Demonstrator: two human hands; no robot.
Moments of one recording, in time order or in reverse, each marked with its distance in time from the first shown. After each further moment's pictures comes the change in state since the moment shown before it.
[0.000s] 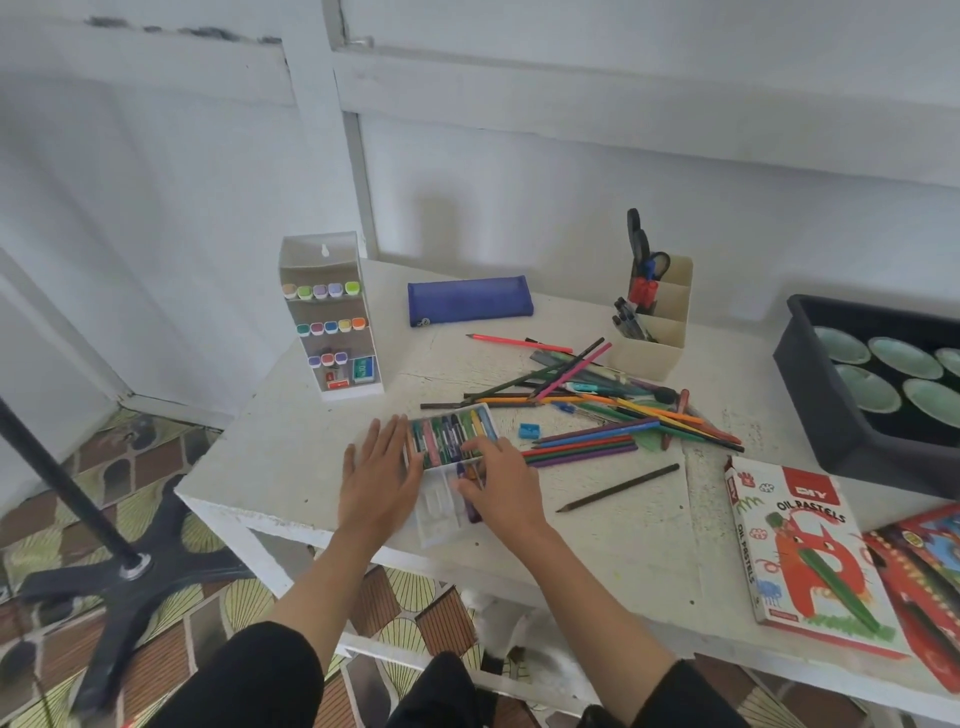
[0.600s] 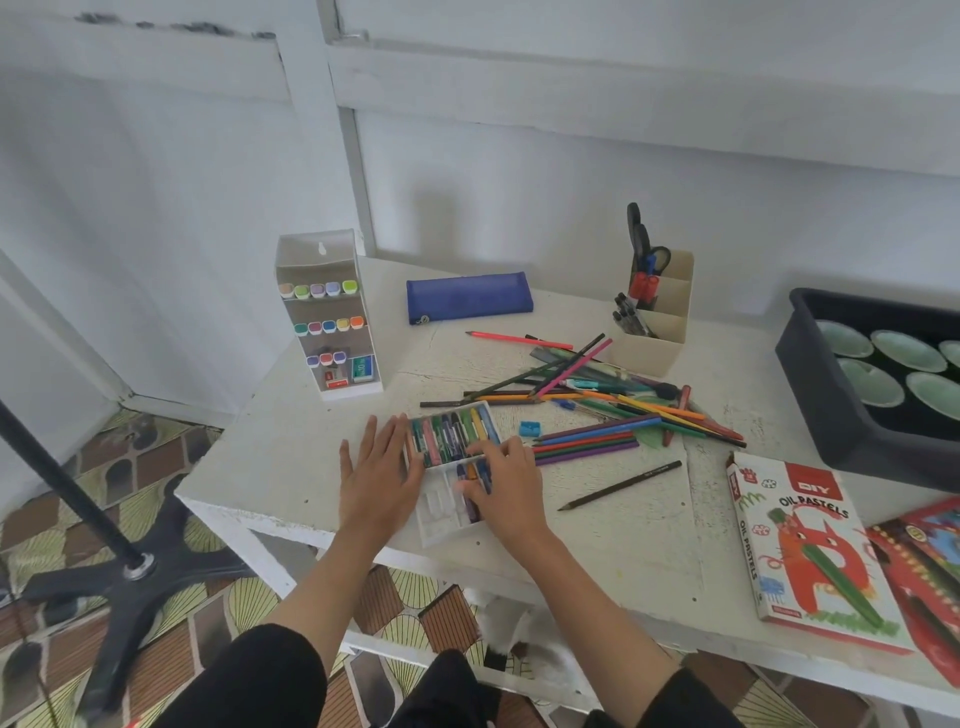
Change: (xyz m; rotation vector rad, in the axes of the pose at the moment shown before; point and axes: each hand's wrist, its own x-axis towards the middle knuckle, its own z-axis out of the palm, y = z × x) left_hand 0.002 -0.003 0.004 0.073 0.028 -0.005; right_hand -0.003 0.013 0.010 -0.041 0.093 -0.026
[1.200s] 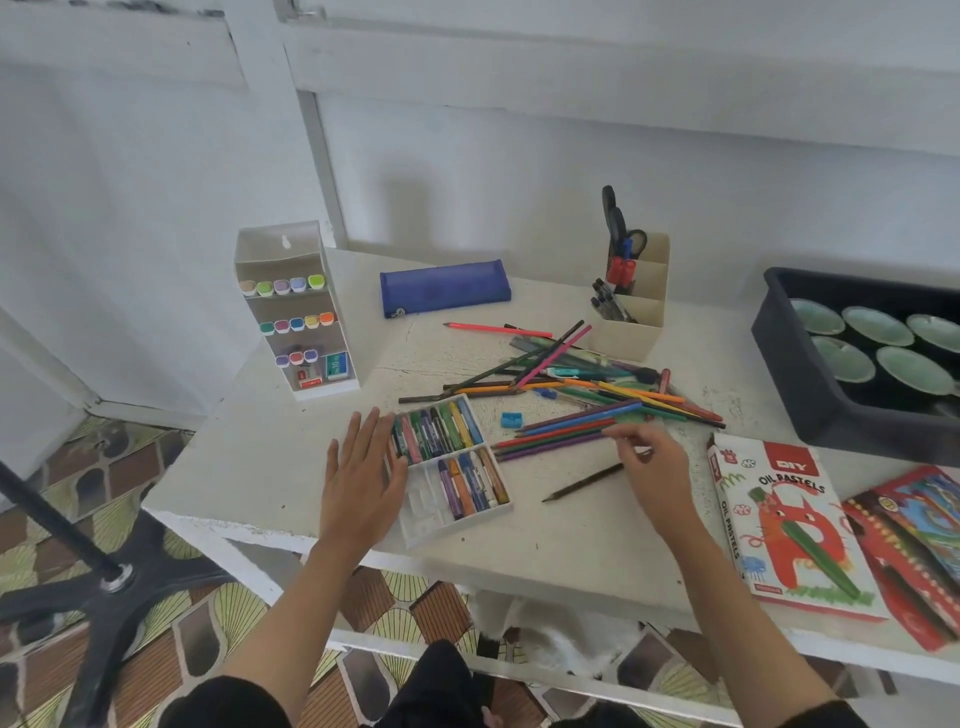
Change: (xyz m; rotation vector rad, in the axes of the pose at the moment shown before) left_hand -0.003 -0.003 0.006 -0.094 0.067 0.111; right_hand -0.016 0.114 -0.104 0.386 0.344 0.205
